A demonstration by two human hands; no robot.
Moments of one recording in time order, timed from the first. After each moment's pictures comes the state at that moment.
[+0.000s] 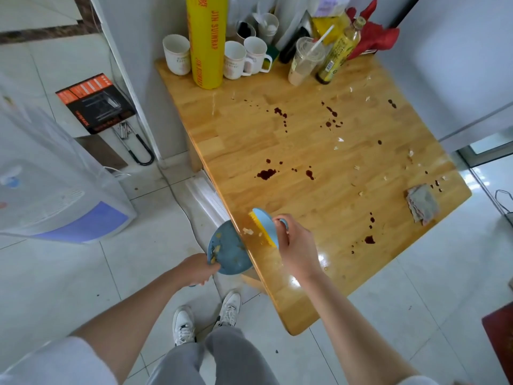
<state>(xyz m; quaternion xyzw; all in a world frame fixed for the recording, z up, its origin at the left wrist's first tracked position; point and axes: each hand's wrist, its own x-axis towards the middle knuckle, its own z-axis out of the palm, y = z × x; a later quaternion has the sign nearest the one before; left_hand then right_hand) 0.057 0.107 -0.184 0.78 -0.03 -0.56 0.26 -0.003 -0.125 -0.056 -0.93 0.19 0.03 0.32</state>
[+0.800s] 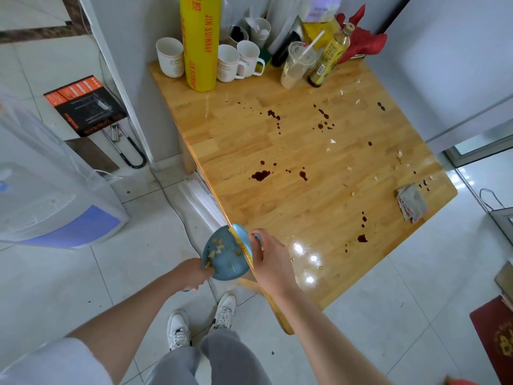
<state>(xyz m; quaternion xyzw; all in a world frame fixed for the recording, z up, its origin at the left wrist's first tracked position) 0.053 0.115 -0.197 0.77 -0.04 -0.57 0.27 -0.019 -0.077 -0.068 -0.92 0.18 0.04 0.34</state>
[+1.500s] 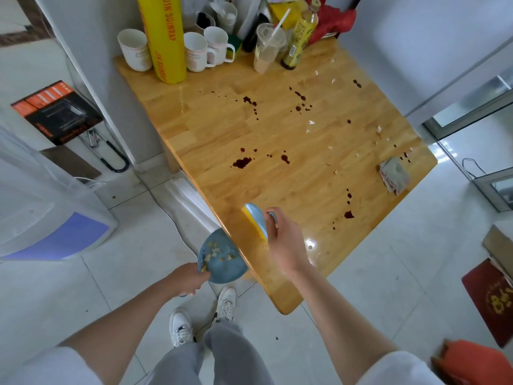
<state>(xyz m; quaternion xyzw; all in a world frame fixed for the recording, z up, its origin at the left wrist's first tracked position) 0.024 0.109 -0.205 0.77 -0.04 -0.59 0.25 -0.034 -0.124 -0.062 -0.91 0.25 0.00 0.32</state>
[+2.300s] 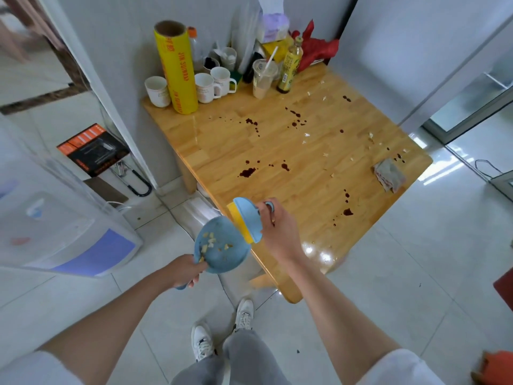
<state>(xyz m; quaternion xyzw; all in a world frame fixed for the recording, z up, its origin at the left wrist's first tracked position) 0.031 0.149 -0.107 0.82 -0.08 -0.51 0.26 -0.047 -0.076 0.014 -0.84 0.27 -0.06 0.47</state>
